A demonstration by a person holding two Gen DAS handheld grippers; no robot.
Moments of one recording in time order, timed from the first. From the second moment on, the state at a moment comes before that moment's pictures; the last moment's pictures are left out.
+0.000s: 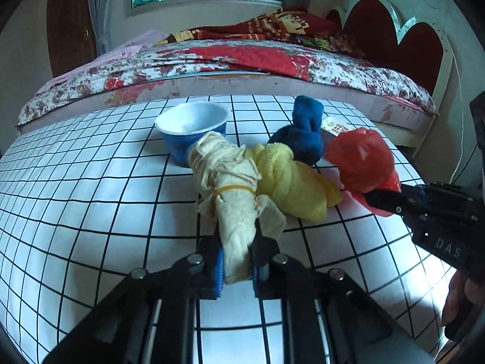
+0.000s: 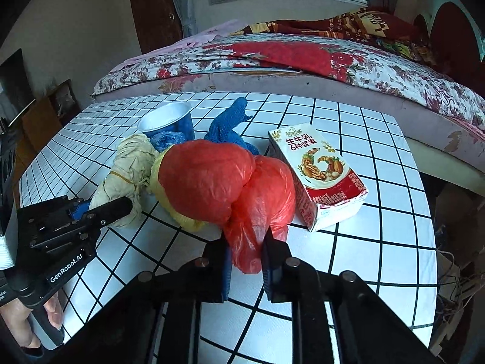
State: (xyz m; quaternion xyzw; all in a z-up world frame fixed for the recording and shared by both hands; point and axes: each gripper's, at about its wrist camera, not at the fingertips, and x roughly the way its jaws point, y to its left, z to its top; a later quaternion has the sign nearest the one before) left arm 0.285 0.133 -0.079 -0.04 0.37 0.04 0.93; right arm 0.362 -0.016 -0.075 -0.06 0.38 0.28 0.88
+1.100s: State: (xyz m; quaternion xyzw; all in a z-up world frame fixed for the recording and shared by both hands) left arm 0.147 0.086 -0.036 -0.02 0.28 0.00 0.96; right arm 0.205 -0.096 -0.017 -0.04 0.28 0.25 0.93
